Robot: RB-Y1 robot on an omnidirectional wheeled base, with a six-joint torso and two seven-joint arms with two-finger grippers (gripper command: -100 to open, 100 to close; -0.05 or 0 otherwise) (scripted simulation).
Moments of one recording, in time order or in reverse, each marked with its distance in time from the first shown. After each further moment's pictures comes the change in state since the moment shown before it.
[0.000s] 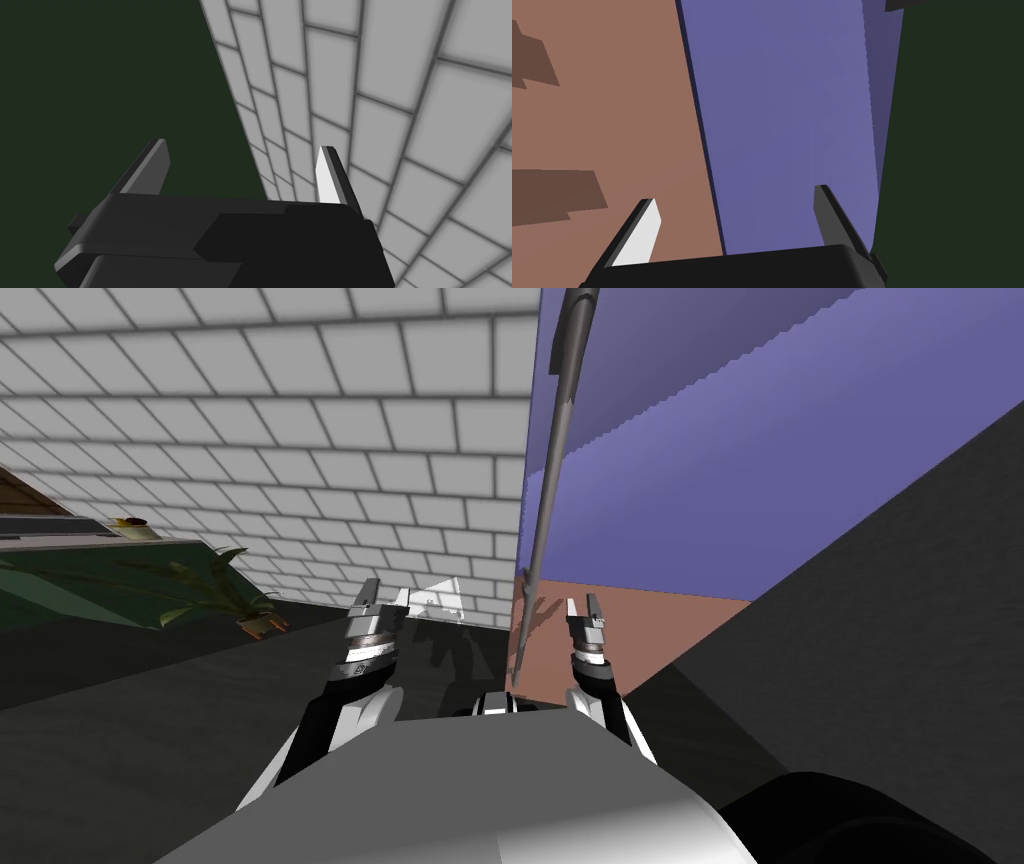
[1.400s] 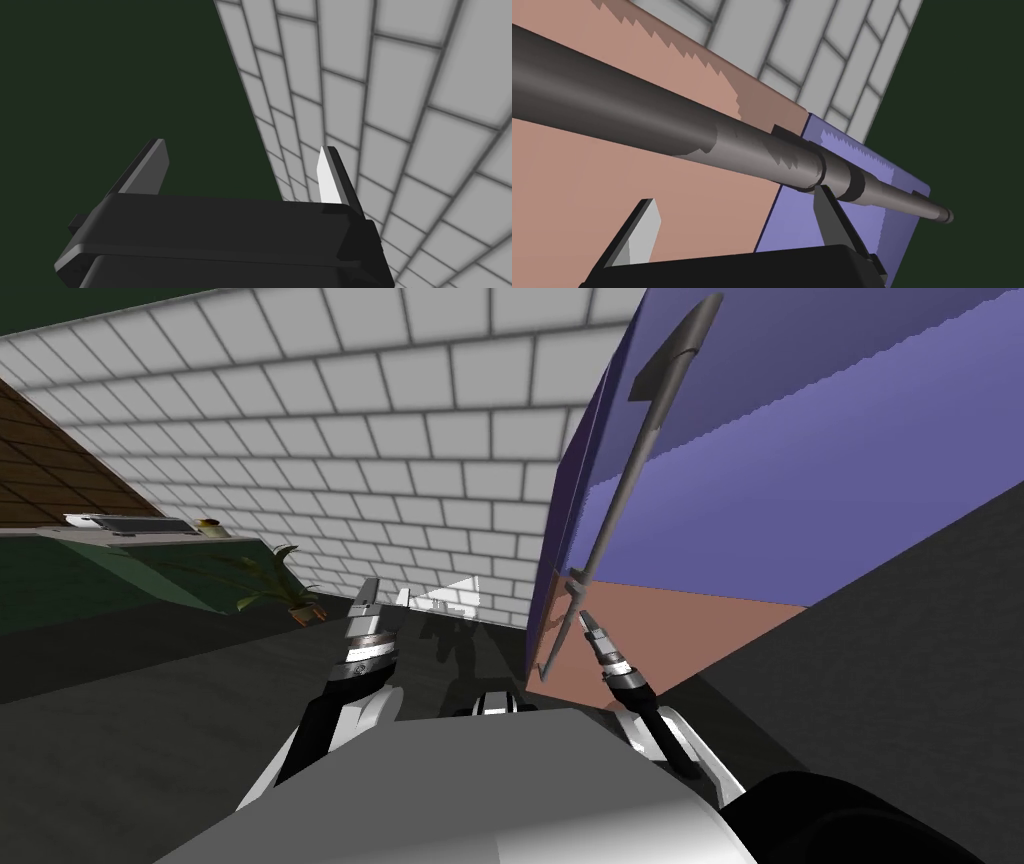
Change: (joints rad) left arm 0.000 0.000 0.000 0.000 0.000 0.000 0.000; right arm 0.095 -0.374 -0.215 0.137 0.110 0.062 0.026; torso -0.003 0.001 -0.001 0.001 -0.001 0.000
